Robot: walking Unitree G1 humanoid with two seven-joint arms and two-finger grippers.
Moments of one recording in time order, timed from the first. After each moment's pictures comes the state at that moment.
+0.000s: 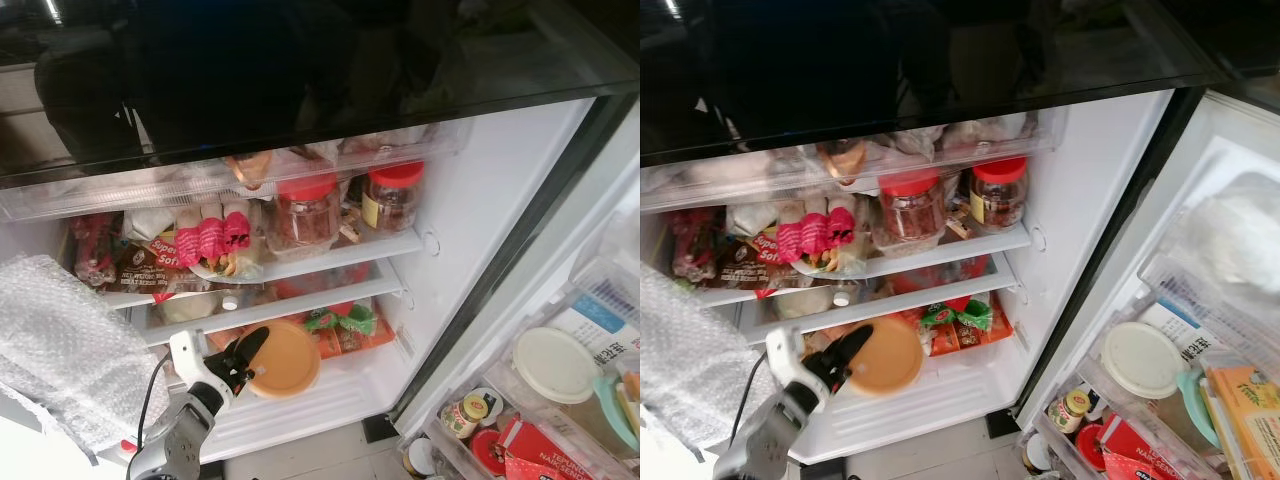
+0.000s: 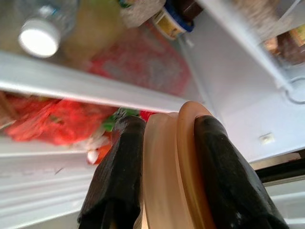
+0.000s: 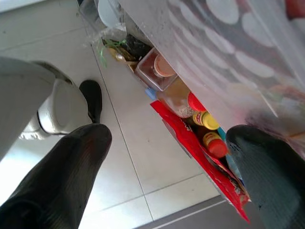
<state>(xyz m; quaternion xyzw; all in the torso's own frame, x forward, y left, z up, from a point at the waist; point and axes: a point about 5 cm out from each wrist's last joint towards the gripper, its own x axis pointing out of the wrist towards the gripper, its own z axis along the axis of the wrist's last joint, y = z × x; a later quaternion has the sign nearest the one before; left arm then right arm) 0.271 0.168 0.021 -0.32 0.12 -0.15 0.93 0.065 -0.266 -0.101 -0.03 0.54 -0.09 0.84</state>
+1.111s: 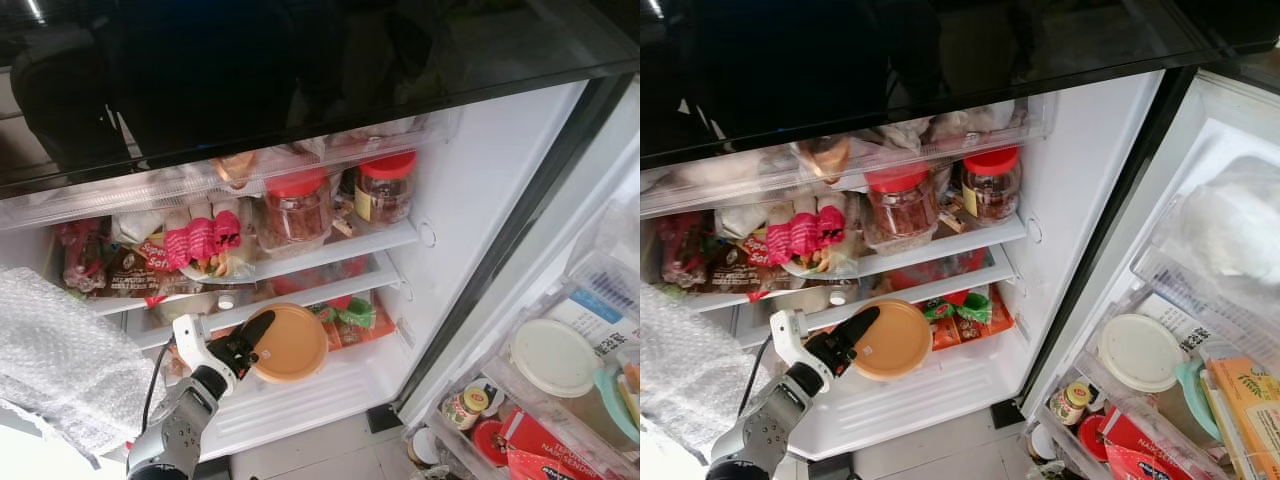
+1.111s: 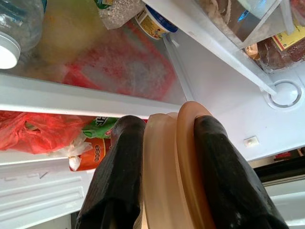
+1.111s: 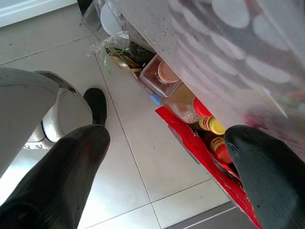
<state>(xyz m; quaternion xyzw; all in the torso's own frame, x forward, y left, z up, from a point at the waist) 0.278 0.164 0.040 -0.34 0.11 -0.16 0.92 0.071 -0.270 -0.097 -0.03 0.51 -0.09 0.85</state>
